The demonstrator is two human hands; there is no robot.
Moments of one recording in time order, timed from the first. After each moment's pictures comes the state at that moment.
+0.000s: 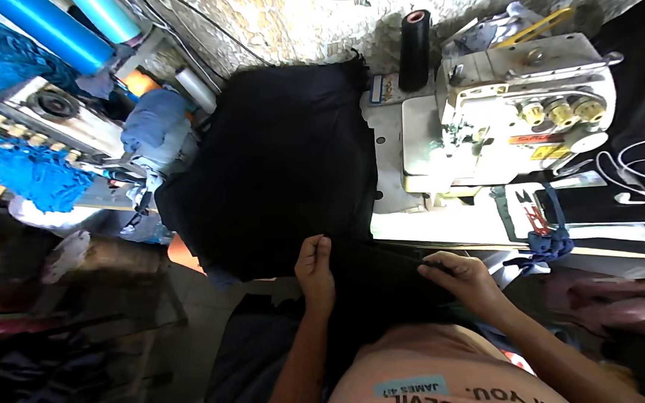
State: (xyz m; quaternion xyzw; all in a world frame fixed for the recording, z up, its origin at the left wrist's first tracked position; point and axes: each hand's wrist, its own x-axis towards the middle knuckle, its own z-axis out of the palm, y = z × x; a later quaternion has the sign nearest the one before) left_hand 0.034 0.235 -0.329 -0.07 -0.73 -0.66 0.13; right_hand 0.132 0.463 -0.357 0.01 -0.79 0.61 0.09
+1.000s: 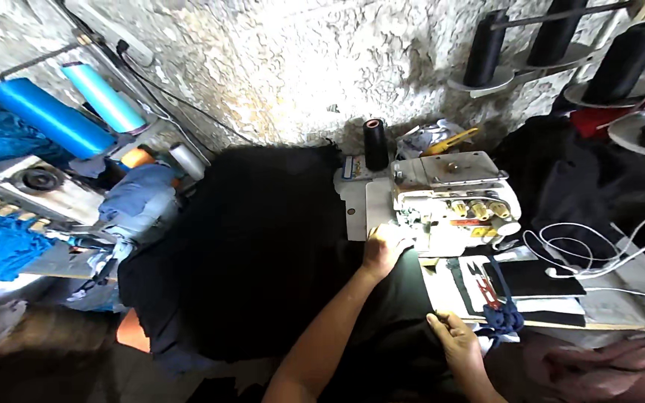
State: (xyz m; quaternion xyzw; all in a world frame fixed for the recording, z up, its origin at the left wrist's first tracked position) left_hand -0.091 0.446 -0.361 -0.48 -0.78 -0.39 0.14; right_hand 0.131 0.497 -0.406 -0.27 -0.69 0.63 0.24
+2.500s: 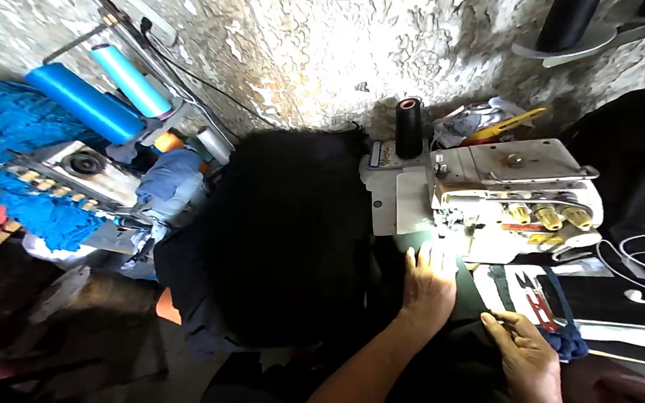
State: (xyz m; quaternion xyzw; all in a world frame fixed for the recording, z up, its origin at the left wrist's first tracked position) left_hand -0.020 0.446 -0.356 -0.38 -0.89 -0.16 0.19; right_hand 0.118 0.516 -0.374 -0.25 -0.70 0.59 0.32
